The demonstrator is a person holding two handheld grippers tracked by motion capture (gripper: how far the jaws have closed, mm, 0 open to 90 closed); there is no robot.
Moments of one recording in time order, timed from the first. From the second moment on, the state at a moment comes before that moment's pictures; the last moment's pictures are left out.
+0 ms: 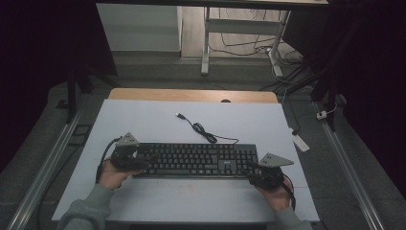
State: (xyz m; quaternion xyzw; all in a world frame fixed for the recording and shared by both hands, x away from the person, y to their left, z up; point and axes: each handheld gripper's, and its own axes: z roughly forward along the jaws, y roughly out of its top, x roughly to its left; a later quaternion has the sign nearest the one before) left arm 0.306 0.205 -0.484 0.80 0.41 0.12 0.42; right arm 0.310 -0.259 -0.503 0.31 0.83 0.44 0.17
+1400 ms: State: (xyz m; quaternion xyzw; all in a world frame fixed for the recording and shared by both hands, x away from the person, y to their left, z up) left arm 0.317 0.210 -0.514 0.83 0.43 0.12 0.34; right arm 0.310 -0.258 -0.504 0.31 0.83 0.43 0.18
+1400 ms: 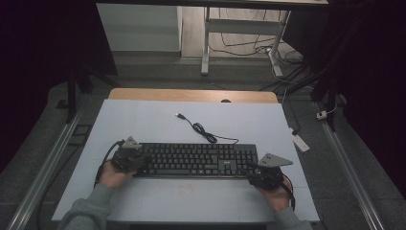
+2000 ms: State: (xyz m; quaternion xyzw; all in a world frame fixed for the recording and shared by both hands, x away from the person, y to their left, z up) left arm 0.320 0.207 -0.519 0.83 0.43 0.12 0.33; right arm 0.310 -0.258 -0.504 0.31 0.83 0.43 0.18
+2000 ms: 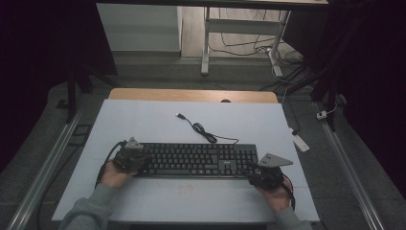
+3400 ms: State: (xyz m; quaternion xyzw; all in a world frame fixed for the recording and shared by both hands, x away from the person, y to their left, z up) left arm 0.309 0.217 -0.492 0.79 0.44 0.12 0.42; right arm 0.309 -0.256 -0.503 0.31 0.83 0.43 0.18
